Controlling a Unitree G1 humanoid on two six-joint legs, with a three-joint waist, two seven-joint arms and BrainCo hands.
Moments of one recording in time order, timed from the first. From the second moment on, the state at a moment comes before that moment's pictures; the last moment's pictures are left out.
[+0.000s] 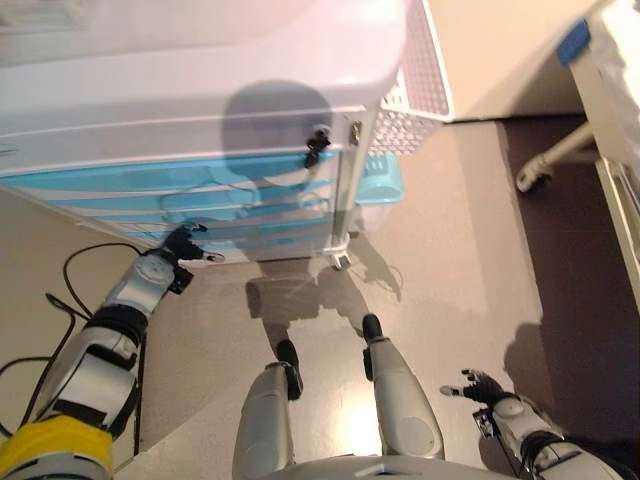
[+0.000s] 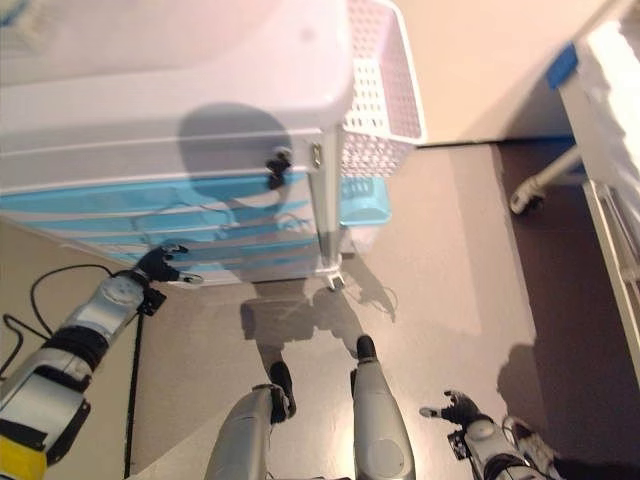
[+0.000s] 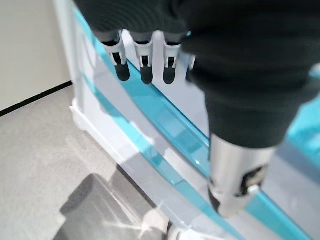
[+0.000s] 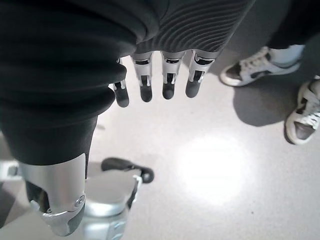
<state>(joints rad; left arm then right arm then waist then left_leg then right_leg) -0.52 0.70 -0.41 0.87 -0.17 0.03 -0.05 -0.12 -0.40 0.28 1.16 0.05 0.01 -0.03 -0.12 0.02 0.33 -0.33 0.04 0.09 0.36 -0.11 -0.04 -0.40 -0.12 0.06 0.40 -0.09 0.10</state>
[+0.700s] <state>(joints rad) 0.07 0.24 -0.06 1.16 -0.22 0.02 -0.02 0.01 -0.32 0.16 1.20 0.07 0.02 -0.02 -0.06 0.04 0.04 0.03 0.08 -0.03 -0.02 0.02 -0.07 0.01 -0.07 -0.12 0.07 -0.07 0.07</state>
